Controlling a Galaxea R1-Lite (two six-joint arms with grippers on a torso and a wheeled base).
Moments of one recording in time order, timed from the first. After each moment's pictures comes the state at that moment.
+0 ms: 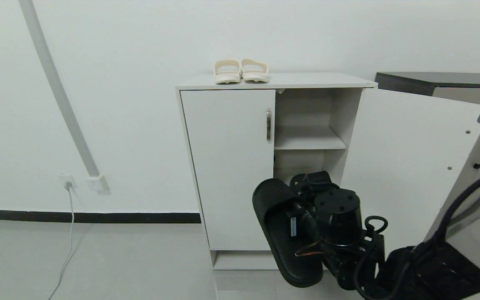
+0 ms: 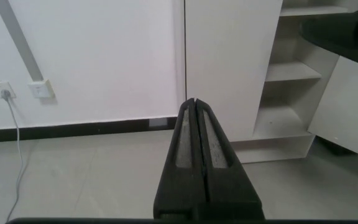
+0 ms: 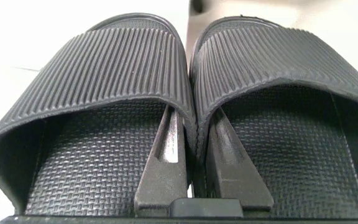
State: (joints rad) left arm 0.00 0.00 0.00 0.00 -0.04 0.03; right arm 0.84 2.02 -0.79 -1.00 -0.64 0.16
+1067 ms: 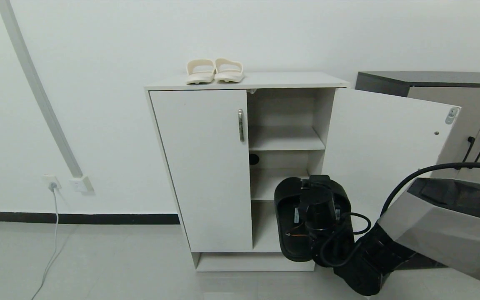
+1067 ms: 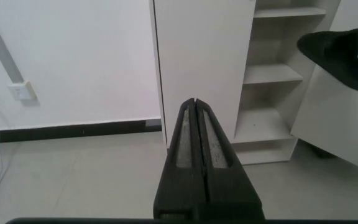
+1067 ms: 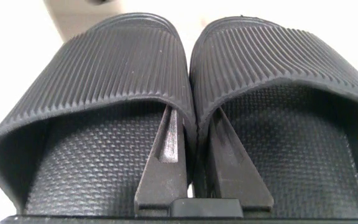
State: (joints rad) left arm 0.00 0.00 0.00 0.00 -0.04 0.03; right arm 0.74 2.25 -0.95 -1.00 -0.79 0.23
